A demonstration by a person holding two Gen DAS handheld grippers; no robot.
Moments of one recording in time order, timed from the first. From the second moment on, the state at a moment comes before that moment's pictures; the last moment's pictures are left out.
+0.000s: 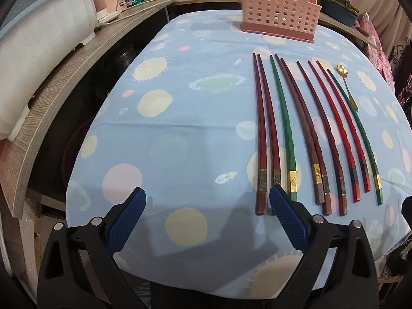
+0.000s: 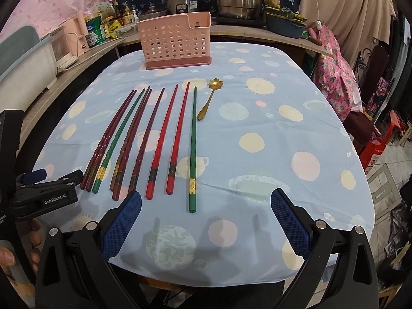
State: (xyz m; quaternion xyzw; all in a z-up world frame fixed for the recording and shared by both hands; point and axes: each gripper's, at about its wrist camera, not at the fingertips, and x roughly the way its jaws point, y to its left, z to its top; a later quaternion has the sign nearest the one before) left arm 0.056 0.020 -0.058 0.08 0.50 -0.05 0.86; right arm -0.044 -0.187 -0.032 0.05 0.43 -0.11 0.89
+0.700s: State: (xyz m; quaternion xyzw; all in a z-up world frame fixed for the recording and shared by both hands) left arm 0.069 0.024 -0.070 0.06 0.51 -0.06 0.86; right arm -0.025 -0.182 -0.036 0.05 0.44 -0.10 0.89
